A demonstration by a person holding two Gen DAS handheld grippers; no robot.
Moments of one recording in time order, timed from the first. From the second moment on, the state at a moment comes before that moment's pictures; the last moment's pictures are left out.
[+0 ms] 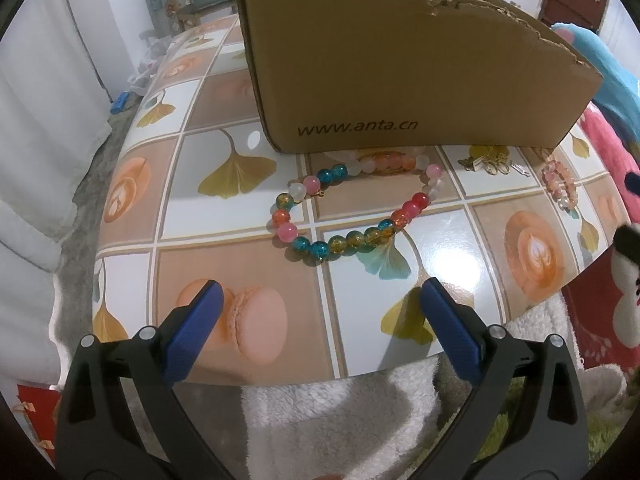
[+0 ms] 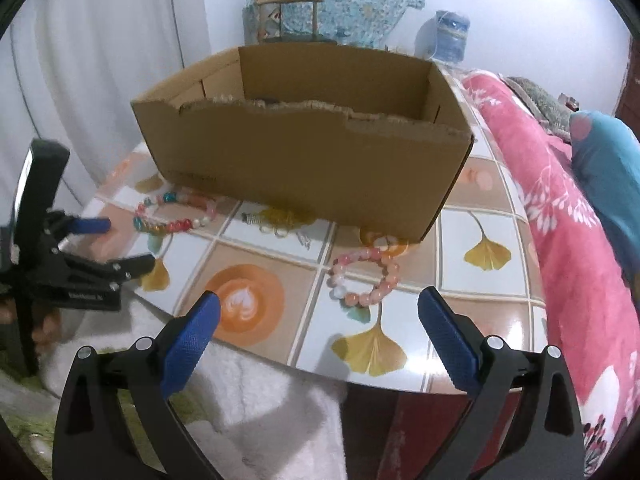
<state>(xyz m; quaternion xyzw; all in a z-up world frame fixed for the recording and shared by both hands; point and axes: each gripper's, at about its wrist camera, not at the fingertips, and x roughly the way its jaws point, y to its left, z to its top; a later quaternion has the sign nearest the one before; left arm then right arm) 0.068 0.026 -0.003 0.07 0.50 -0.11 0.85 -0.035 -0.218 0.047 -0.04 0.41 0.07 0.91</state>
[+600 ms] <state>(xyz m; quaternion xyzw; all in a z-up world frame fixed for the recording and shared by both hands) 0.082 0.044 0.028 0.05 0.44 -0.14 0.88 0.011 -0.194 0.047 0.08 0.42 0.18 0.89</state>
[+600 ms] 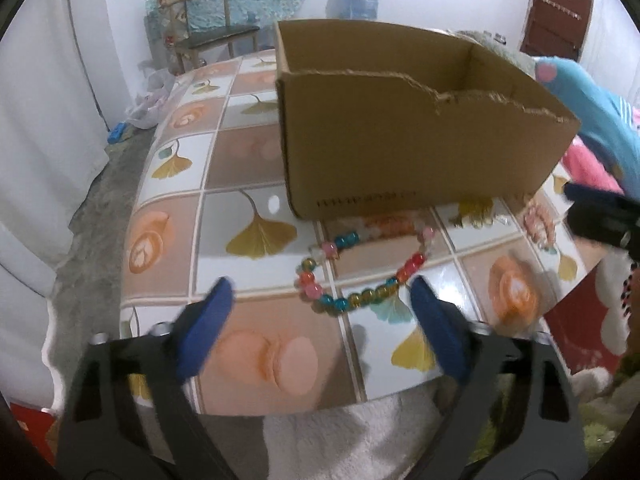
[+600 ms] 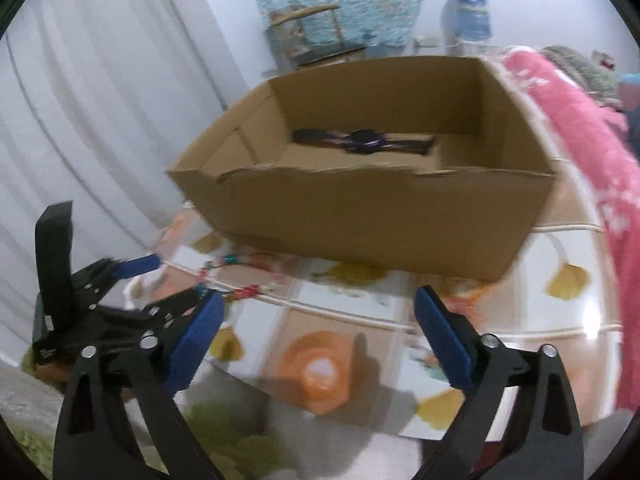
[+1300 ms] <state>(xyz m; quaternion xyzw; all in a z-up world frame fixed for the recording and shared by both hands) 0.111 0.065 0.004 0.00 0.50 -0.16 0.85 0.066 -0.131 0.014 0.06 0.49 0.17 0.85</state>
